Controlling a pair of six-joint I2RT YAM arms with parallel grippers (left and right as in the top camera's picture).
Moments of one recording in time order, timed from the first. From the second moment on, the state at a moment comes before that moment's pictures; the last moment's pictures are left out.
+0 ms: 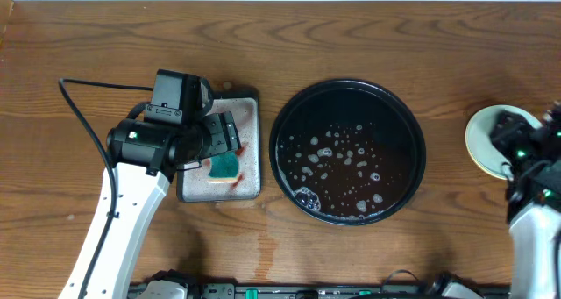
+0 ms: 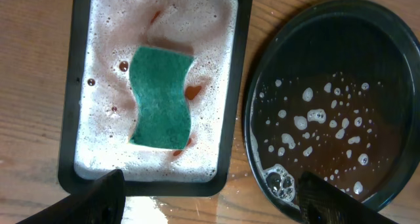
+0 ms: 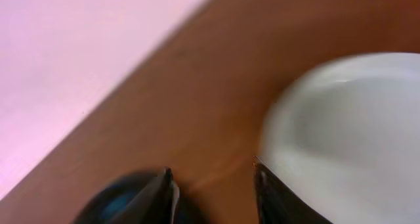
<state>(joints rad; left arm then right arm) -0.21 1.28 1.22 -1.06 0.12 -0.45 -0.52 1.18 0.67 -0.04 -0.40 0.44</state>
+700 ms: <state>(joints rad) -0.21 1.28 1.22 -1.06 0.12 -0.45 0.15 0.63 0.67 -0.47 -0.66 0.37</state>
